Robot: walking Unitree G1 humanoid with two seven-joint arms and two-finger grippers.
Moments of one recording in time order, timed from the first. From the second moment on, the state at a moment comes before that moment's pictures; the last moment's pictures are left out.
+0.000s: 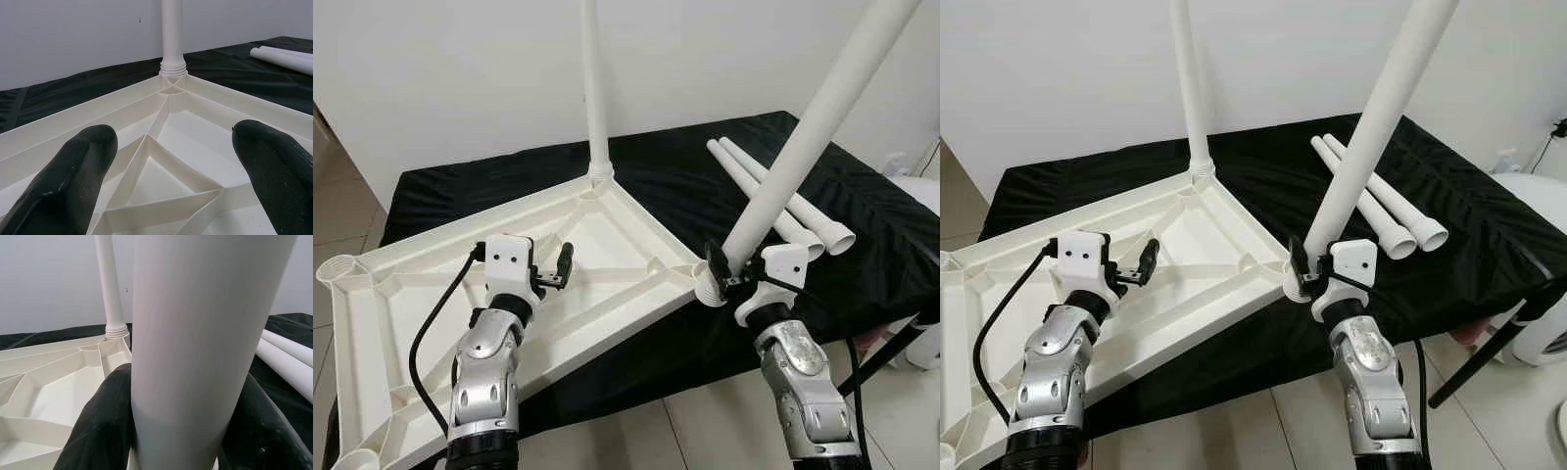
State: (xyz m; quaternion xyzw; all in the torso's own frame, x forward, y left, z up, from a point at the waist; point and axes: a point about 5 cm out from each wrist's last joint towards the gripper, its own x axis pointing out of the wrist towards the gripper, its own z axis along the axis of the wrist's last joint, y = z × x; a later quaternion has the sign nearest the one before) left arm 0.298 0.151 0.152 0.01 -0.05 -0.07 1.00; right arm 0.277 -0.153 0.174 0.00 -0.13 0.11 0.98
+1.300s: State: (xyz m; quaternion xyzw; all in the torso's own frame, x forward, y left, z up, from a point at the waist) left arm 0.293 0.156 0.137 0.04 -0.05 -0.09 0.99; right arm 0.267 -0.152 0.143 -0.02 -0.08 0.12 0.99
